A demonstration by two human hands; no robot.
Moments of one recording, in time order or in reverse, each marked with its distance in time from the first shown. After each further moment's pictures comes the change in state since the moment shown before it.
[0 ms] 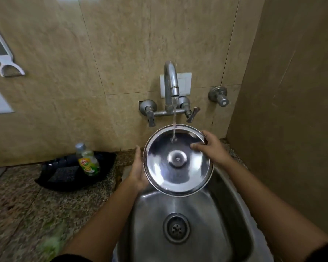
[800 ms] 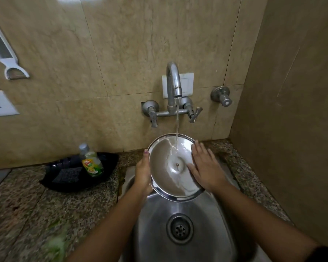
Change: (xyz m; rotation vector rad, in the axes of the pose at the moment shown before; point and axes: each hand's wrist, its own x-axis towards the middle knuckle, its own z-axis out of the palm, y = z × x) left_hand -0.006 -0.011 0.009 0.314 0.401 0.332; right_hand -0.033 0.061 0.036 -1.099 -0.056 -0.161
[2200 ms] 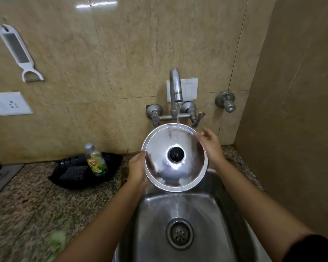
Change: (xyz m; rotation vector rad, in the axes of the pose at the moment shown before) left_hand -0.006 0.025 0.005 -0.176 0.141 0.055; right_hand 0.063 -0.007 -0.068 1.334 0.203 0.466
